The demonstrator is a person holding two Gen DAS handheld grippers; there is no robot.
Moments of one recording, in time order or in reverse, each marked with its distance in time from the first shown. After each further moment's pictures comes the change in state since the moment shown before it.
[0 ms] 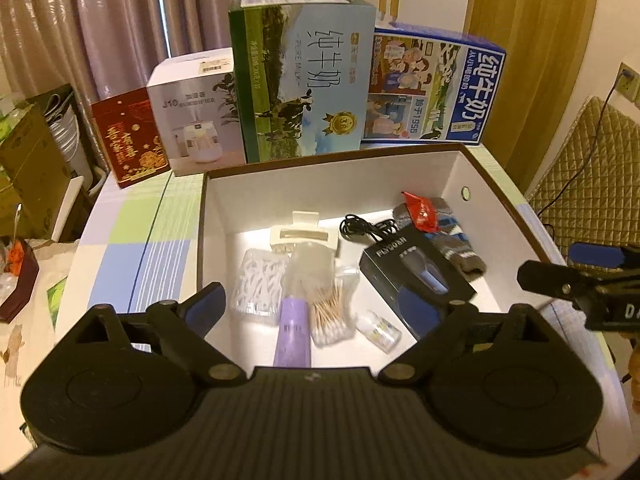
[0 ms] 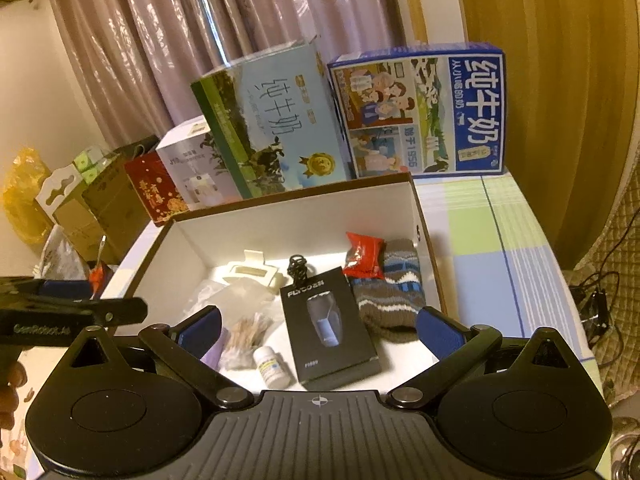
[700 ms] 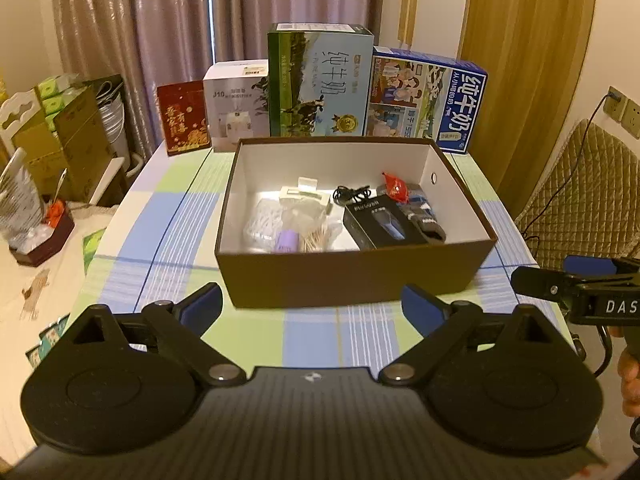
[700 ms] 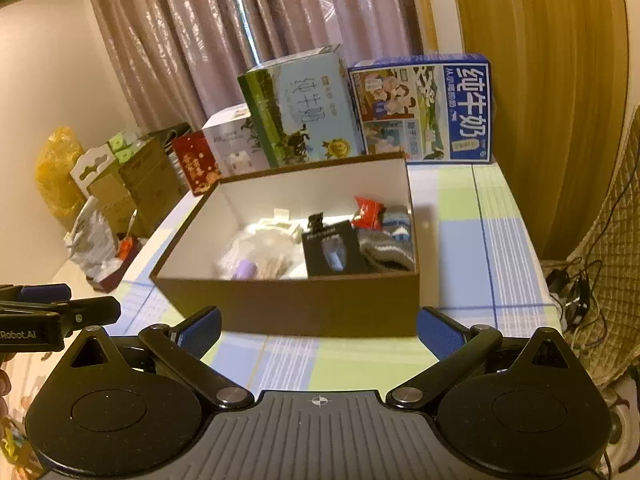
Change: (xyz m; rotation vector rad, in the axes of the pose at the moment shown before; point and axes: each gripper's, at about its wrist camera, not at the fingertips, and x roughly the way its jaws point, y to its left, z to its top) left arm -0.131 -0.047 -0.095 -0.108 -0.067 0.074; right arm -0.107 -0.003 -0.063 -0.065 0.017 0.061
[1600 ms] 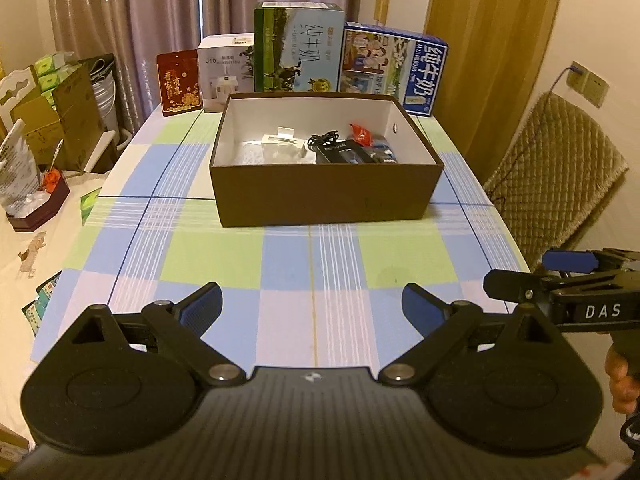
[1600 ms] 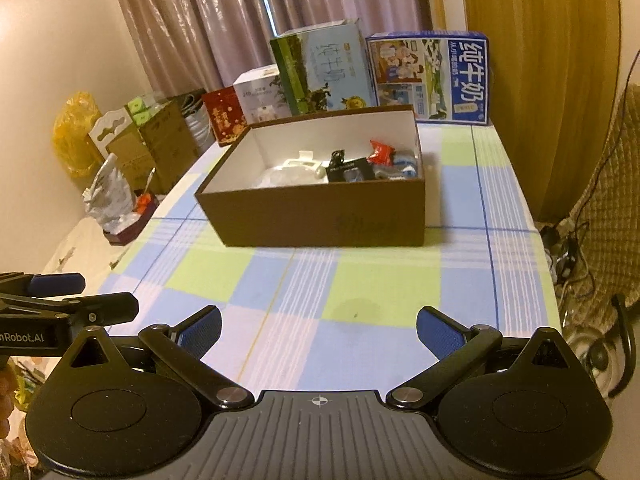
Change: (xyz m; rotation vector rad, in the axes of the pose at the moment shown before) left arm -0.085 -0.009 -0.083 0.011 0.053 -0.062; right arm -0.078 0.046 -0.079 -0.021 0.079 -0.004
